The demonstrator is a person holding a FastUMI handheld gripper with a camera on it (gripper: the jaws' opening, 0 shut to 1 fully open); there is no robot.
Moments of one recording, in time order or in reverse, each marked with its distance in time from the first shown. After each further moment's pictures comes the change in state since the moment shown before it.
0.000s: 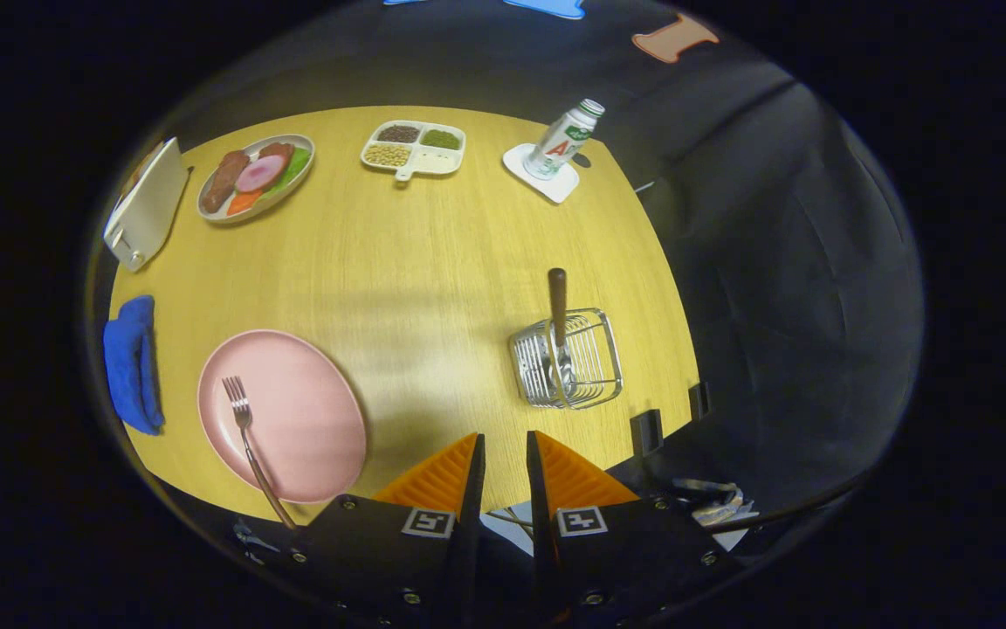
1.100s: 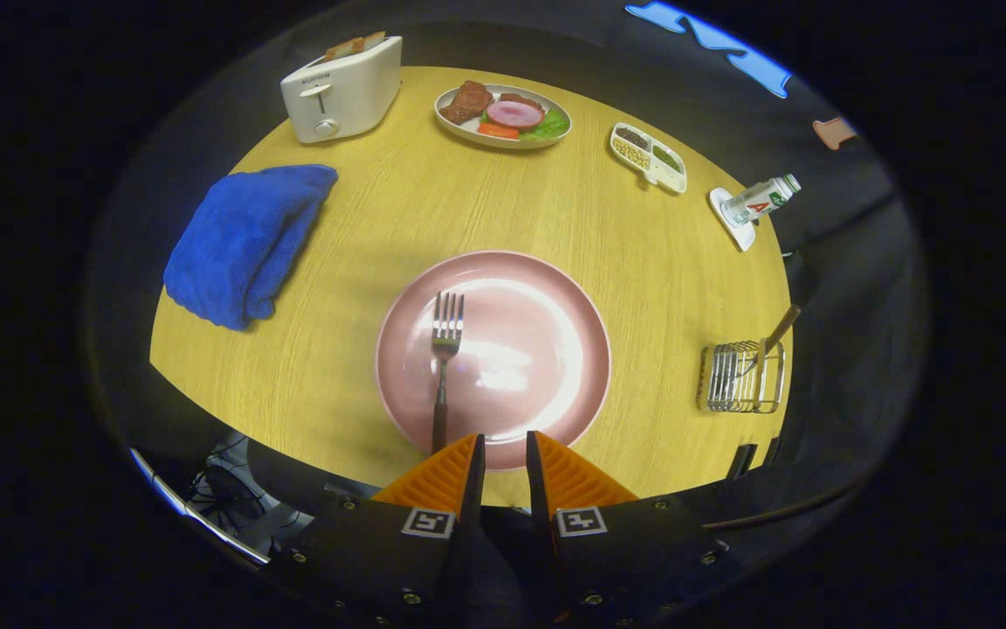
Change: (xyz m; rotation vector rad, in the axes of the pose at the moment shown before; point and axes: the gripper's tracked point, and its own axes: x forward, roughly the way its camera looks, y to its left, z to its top) arm -0.023 0.186 -0.062 -0.322 -0.013 0.248
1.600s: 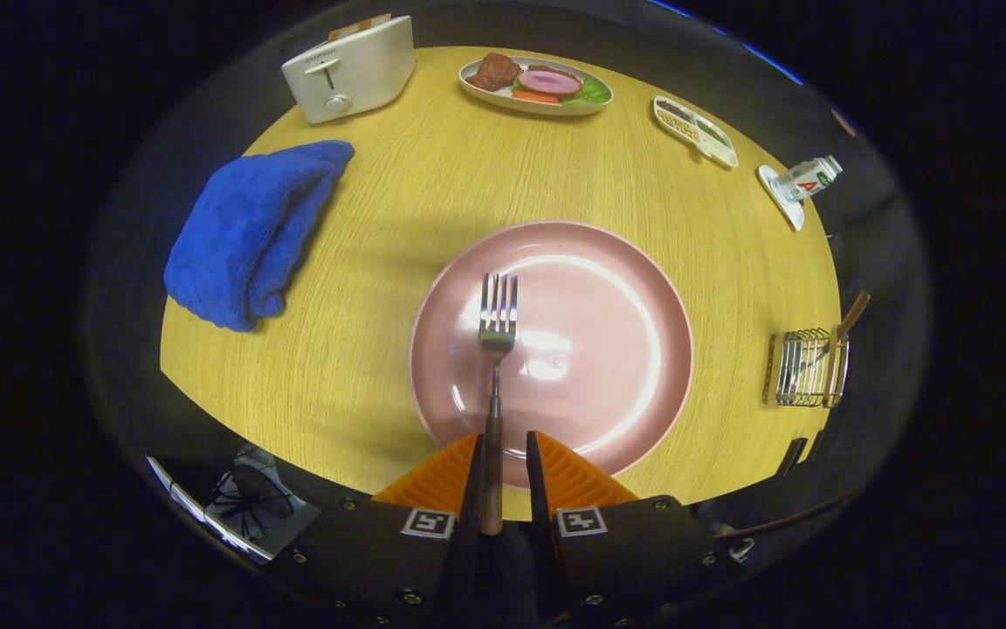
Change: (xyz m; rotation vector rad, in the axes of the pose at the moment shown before) arm 0.046 0.032 -0.008 0.022 0.071 0.109
